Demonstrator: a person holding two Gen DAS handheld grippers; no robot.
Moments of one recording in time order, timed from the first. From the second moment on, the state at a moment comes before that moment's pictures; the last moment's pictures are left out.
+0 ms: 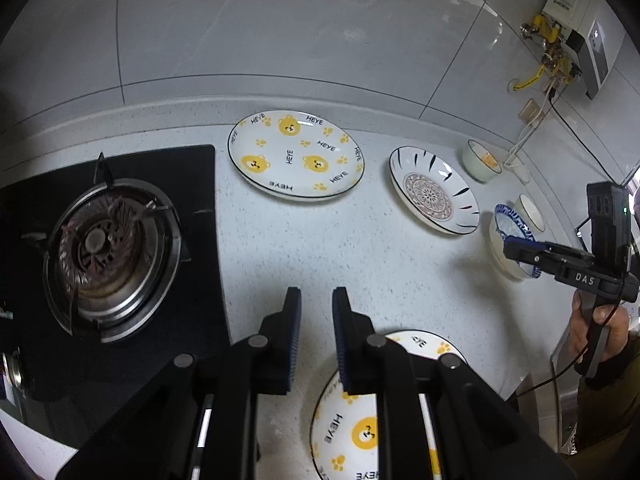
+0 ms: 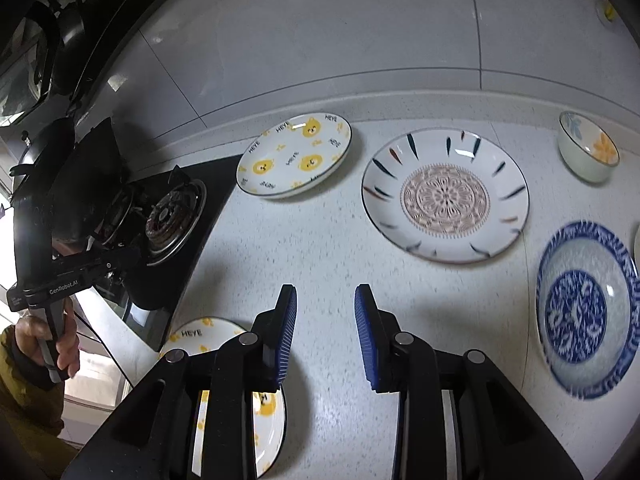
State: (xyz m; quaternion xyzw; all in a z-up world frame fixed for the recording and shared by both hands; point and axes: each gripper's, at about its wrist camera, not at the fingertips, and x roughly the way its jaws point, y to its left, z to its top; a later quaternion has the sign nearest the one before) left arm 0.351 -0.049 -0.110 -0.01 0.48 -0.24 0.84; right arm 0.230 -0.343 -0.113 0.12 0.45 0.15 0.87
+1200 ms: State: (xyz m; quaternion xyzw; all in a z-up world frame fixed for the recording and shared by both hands) left arm 0.578 -0.068 -0.160 -0.02 0.53 -0.22 0.82; right arm 0.431 -0.303 -0.139 0.15 0.48 0.19 0.84
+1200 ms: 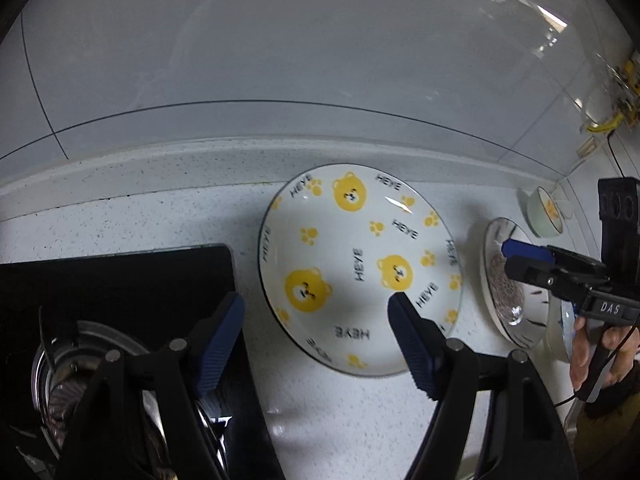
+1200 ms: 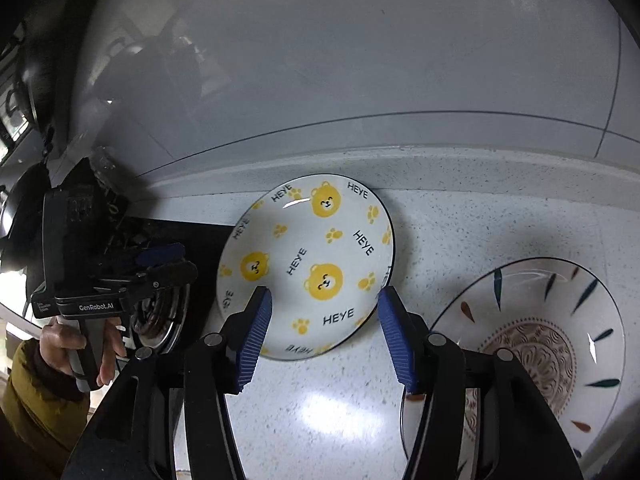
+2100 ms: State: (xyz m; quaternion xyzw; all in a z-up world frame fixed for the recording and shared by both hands) left arm 0.629 -0.082 -0.222 -0.09 0.61 -0.24 0.75; right arm 0.491 -0.301 -0.200 0.14 0.55 0.19 0.80
